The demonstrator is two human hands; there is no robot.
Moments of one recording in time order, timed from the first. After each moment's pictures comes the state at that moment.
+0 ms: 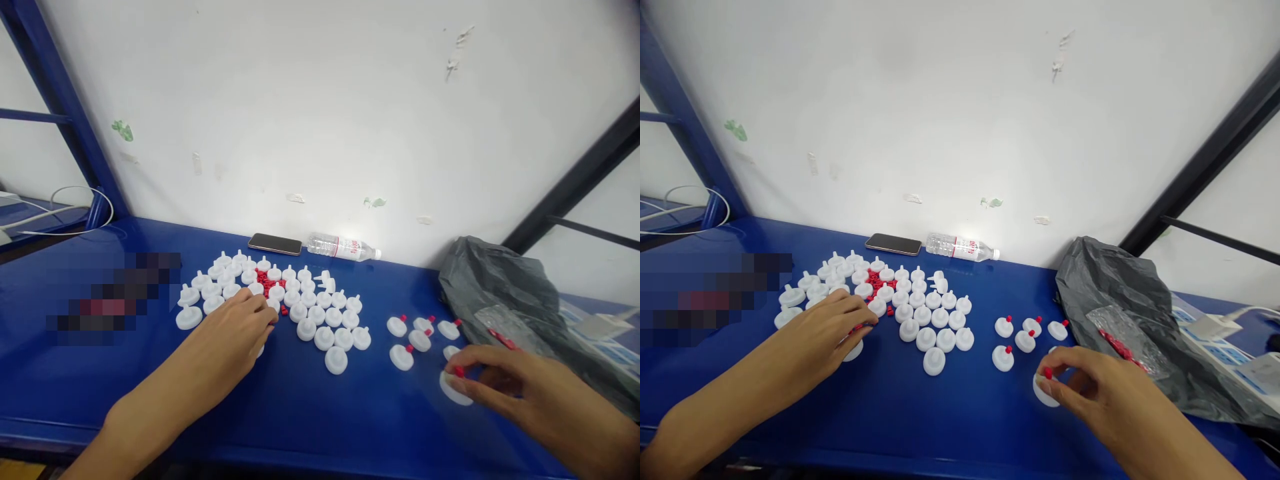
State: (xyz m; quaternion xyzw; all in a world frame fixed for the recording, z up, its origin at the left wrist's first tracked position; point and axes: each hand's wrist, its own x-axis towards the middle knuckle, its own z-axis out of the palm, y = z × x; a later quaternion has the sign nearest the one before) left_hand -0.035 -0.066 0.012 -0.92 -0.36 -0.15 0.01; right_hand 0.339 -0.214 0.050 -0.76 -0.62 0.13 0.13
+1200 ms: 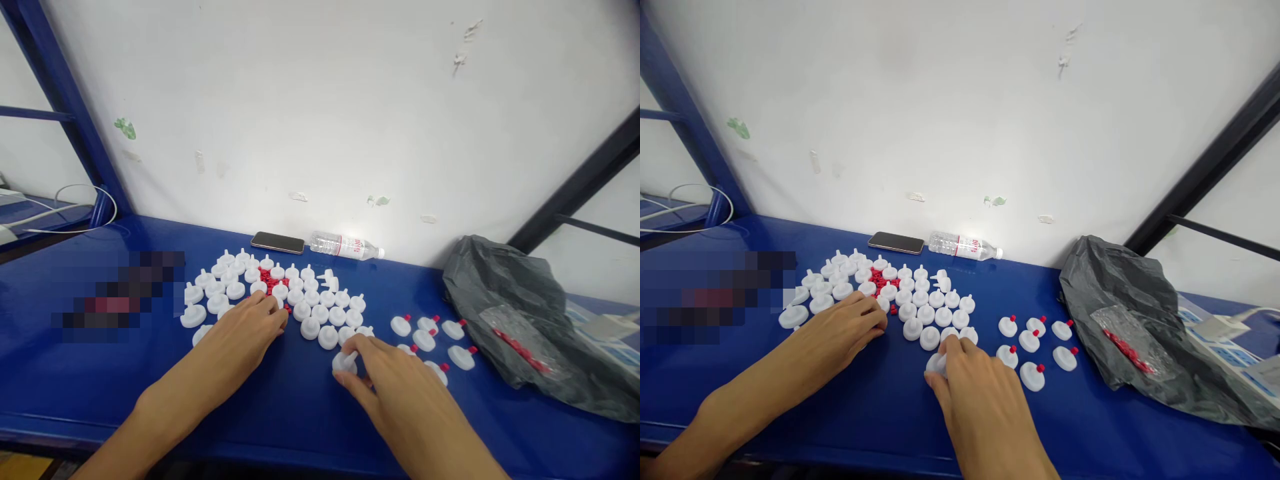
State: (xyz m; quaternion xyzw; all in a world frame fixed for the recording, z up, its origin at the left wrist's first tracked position) left_hand -0.021 -0.060 0.008 -0.93 -0.36 -0.02 0.04; right_hand 0.186 -0.173 0.035 -0.74 -0.67 0.08 0.02
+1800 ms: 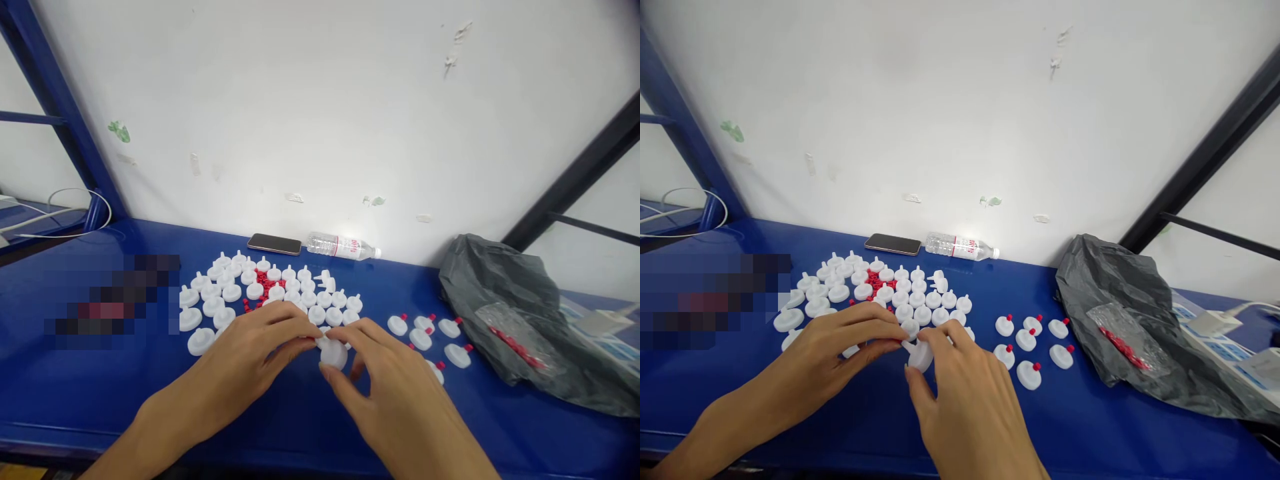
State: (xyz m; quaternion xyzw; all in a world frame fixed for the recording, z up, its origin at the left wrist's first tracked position) left_hand -0.016 -0.087 0.024 -0.89 -0.21 -0.35 -0.20; right_hand 0.181 -0.175 0.033 -0.66 -0.71 0.01 0.24
